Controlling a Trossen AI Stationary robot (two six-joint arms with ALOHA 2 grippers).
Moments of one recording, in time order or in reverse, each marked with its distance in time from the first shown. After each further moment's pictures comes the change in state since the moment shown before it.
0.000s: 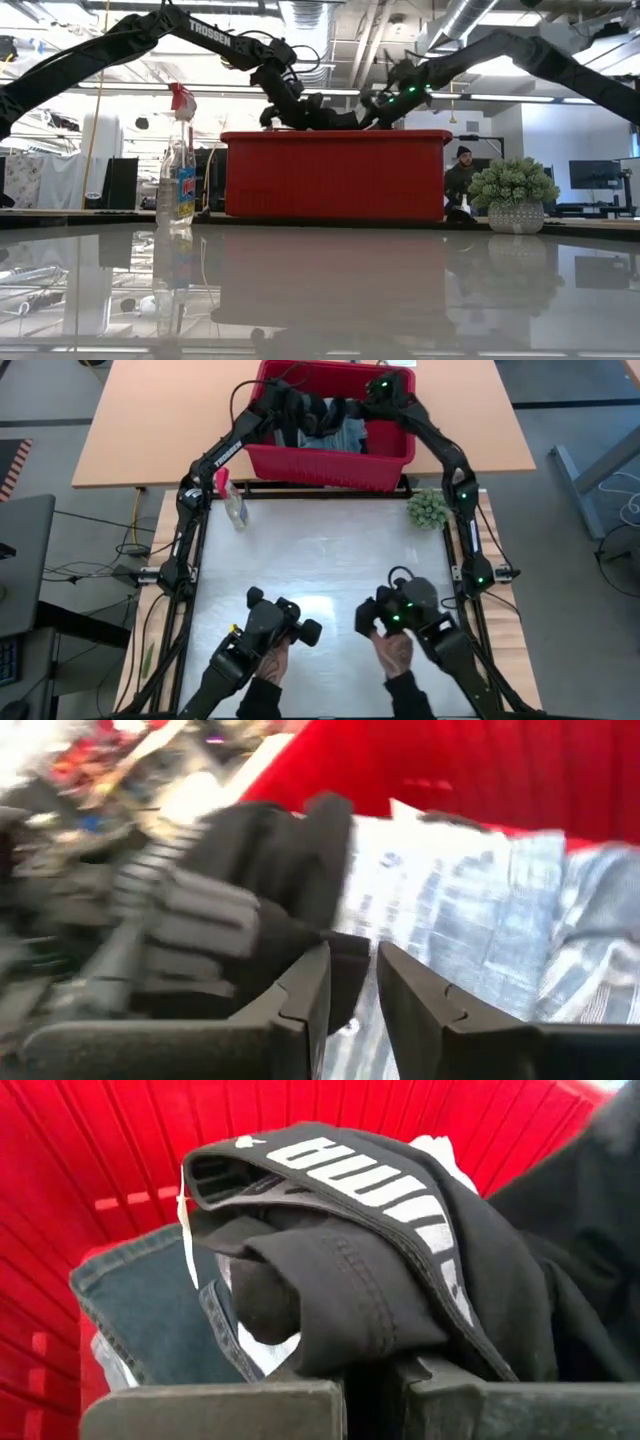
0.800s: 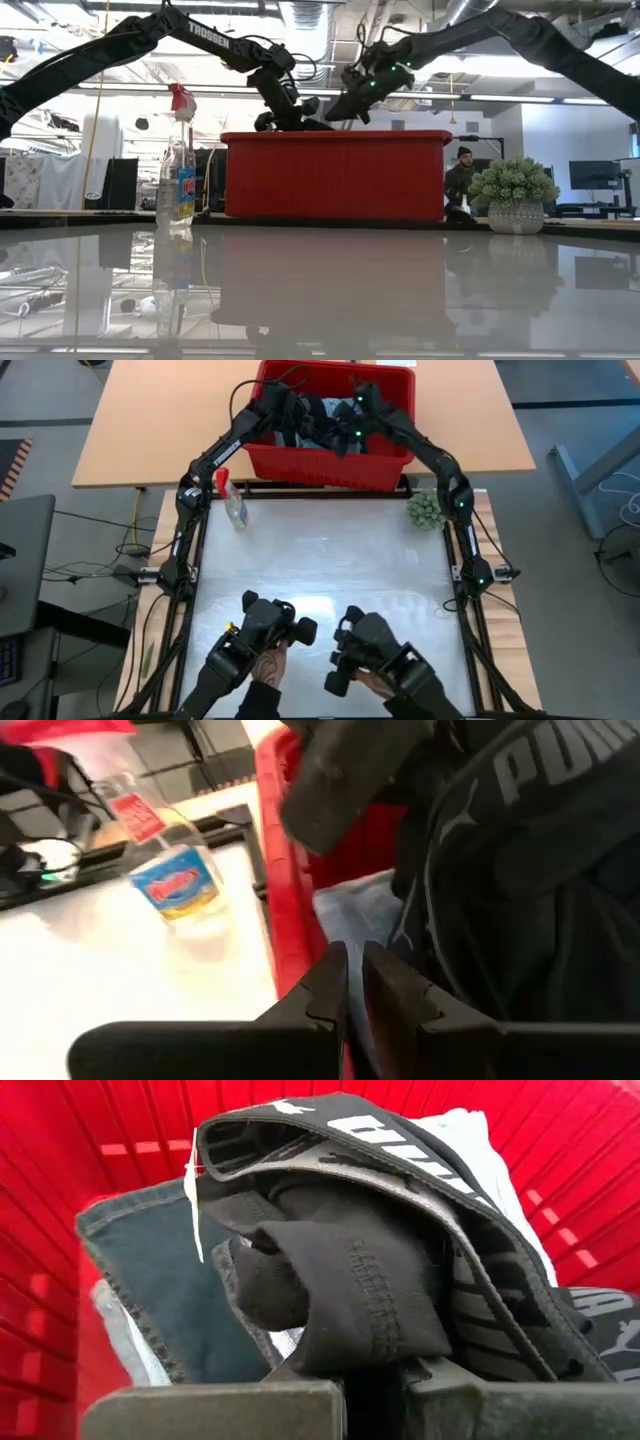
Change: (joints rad) left arm 0.014 0.002 -0.001 -0.066 0.002 -0.093; right arm 0.208 -0.054 -0.016 -0.184 -0.063 -0.630
